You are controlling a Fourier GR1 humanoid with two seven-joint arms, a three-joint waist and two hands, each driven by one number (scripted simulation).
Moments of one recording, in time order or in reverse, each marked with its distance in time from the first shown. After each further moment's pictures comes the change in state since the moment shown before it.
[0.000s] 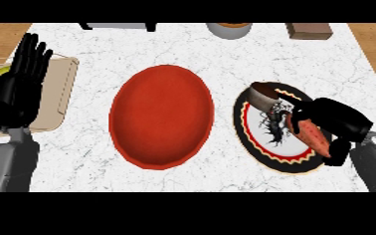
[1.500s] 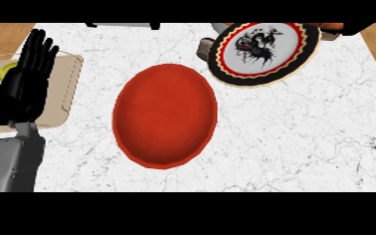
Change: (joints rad) left arm -0.035 -0.011 -0.013 0.020 -0.012 0.006 0.008; right arm -0.942 -0.083 -0.241 0.818 -0.182 -0.068 -0.302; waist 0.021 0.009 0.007
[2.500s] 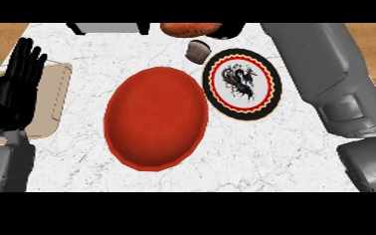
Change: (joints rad) left arm 0.051 0.018 0.039 0.001 0.005 -0.001 -0.008; right arm -0.180 0.386 0.149 -0.141 -0.166 0.246 0.380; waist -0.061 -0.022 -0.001
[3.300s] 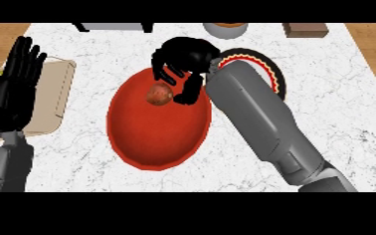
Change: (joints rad) left arm 0.006 0.000 -0.001 -0.032 0.003 -0.011 0.013; right arm 0.323 0.205 0.299 -0.247 -0.011 -0.147 0.289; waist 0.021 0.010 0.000
